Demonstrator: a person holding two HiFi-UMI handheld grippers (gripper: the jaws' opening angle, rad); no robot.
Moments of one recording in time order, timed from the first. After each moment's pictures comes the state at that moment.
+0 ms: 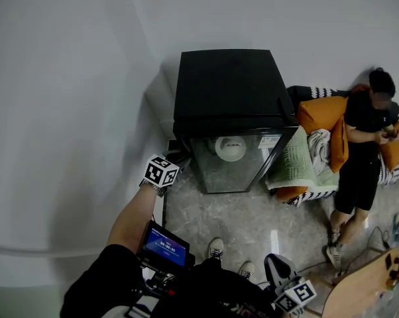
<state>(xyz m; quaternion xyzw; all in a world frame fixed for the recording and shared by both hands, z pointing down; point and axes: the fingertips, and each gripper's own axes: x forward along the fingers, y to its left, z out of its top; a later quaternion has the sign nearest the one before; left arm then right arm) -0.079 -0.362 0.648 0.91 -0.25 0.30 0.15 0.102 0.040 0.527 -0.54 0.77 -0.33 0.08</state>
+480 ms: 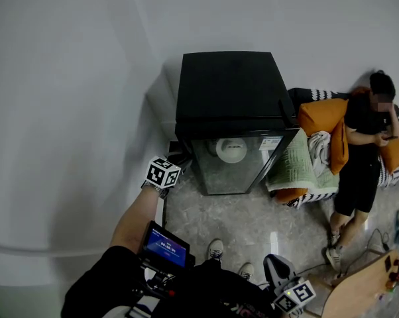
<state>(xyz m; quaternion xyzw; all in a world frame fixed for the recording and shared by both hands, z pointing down) -0.078 -0.361 0.647 0.90 -0.27 0.30 0.16 0.101 0.037 0.527 -0.54 0.78 -0.32 0.09</state>
